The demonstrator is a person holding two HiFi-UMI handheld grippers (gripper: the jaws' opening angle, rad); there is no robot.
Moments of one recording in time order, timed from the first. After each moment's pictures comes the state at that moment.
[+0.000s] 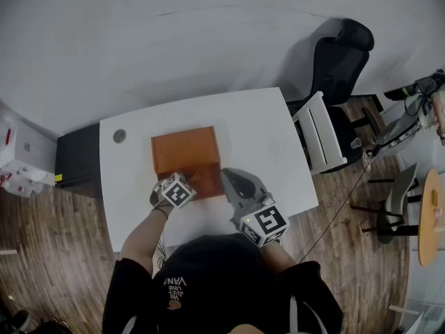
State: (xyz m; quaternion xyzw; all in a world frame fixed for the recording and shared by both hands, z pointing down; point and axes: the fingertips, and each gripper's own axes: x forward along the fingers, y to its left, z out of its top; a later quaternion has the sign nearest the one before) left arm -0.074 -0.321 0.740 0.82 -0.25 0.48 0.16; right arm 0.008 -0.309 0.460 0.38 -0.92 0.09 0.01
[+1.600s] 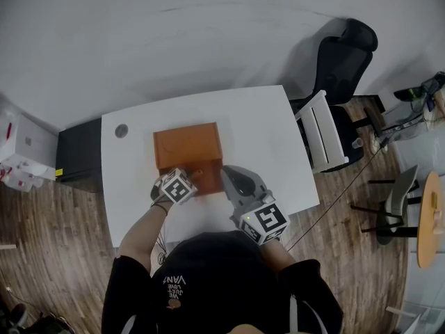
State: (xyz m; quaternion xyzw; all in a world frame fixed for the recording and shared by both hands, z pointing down) left arm -0.067 -0.318 0.732 0.84 -0.23 0.47 0.16; right arm 0.002 -0.304 0.461 0.37 -0.92 0.09 0.01
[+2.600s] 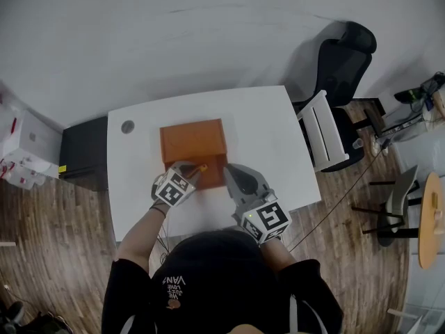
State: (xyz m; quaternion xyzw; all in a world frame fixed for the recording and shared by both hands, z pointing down) left arm -0.080 -0.316 0.674 0.87 -0.31 0.37 0.11; right arm -0.006 -0.280 0.451 0.38 -0.92 0.08 0.01
